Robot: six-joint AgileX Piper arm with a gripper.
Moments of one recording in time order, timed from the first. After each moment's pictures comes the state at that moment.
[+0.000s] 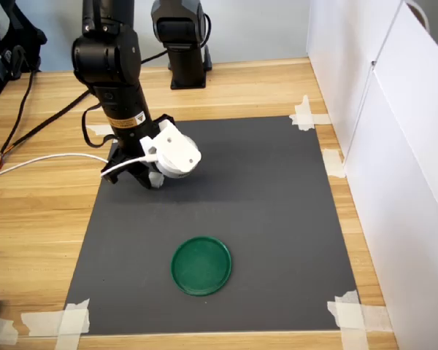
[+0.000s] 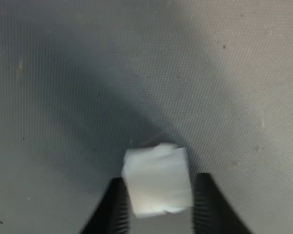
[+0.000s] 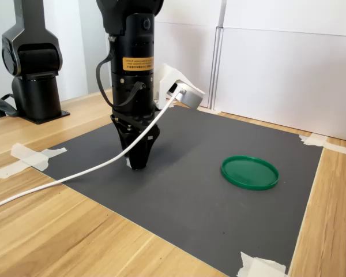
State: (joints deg) arm -6.1 99.6 -59.7 -0.4 46.7 -63.4
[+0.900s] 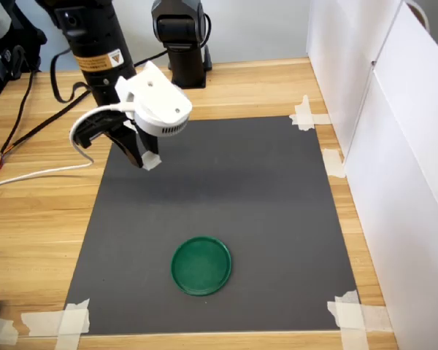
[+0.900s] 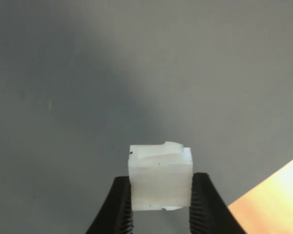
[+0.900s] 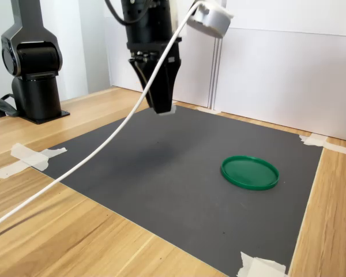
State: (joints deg) arm -6.1 92.6 -78.1 7.9 62.4 -63.0
